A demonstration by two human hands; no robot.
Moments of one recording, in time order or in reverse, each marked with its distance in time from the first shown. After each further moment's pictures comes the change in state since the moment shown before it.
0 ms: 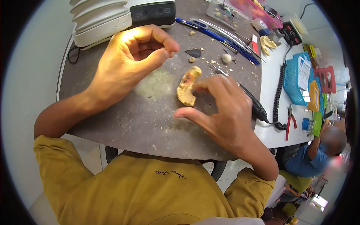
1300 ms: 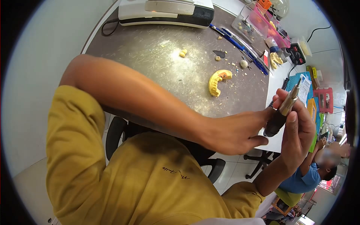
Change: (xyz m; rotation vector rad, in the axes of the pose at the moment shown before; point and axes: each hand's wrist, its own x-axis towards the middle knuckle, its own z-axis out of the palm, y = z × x) left_hand -0.021 0.006 0.151 -0.179 -0.255 0.330; right_hand -0.025 -0.019 -0.103 0.518 0.016 0.270
